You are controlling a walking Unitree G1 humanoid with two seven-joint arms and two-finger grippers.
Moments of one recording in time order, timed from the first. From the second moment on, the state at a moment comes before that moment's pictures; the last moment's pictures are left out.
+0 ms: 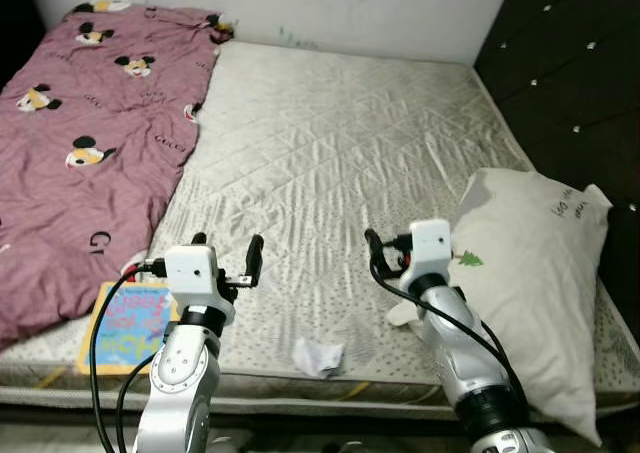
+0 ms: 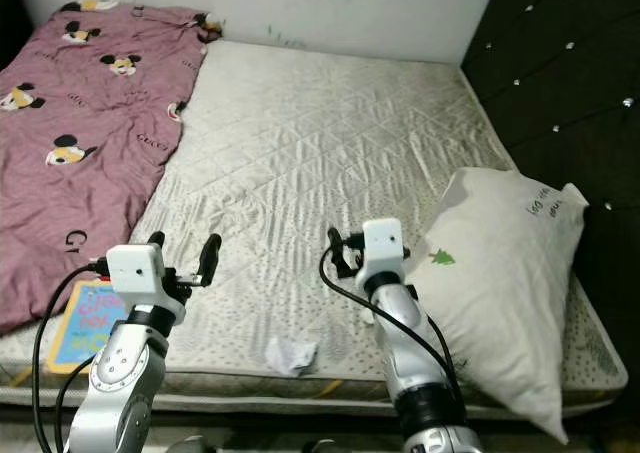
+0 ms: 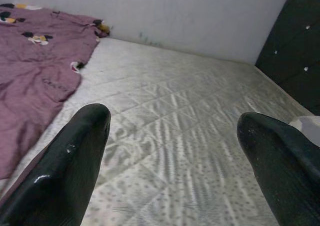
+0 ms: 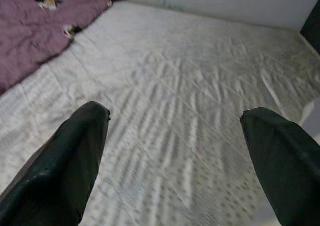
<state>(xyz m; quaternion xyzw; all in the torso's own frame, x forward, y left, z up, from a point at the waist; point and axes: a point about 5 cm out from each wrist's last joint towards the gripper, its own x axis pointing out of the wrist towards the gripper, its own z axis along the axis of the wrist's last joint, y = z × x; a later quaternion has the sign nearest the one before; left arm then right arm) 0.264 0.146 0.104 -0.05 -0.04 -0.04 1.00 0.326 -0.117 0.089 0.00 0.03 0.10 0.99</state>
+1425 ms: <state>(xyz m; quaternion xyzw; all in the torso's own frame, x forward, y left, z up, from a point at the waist) 0.235 0.207 0.095 -0.02 -0.02 0.12 0.99 0.327 -0.150 0.119 0.03 -0.05 0.00 1.00</state>
